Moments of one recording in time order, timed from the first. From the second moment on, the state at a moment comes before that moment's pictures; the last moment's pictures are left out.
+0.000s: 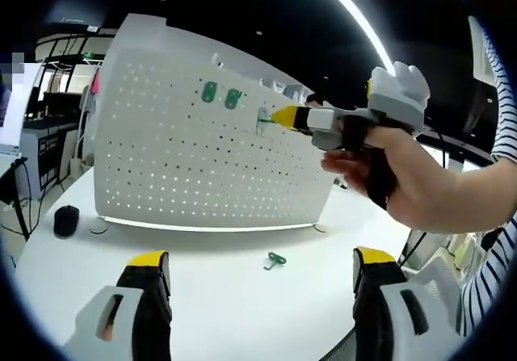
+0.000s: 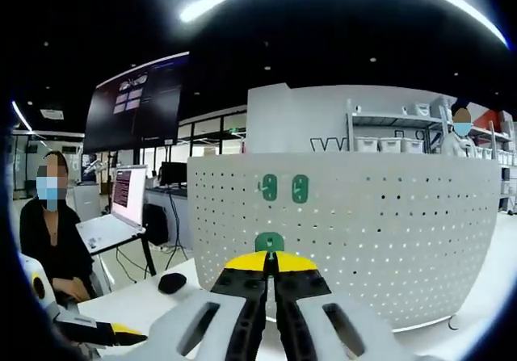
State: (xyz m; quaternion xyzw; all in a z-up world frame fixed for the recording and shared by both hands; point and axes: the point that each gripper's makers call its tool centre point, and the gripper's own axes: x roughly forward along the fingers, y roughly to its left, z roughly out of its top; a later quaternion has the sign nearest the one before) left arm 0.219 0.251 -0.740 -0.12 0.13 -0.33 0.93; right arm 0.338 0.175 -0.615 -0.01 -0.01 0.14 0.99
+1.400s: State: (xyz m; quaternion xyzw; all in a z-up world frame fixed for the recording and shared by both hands) left arm 0.222 0.256 -0.748 -0.10 0.14 -0.31 0.93; right arm 0.408 0.132 -0.584 0.03 -0.05 0.03 1.00
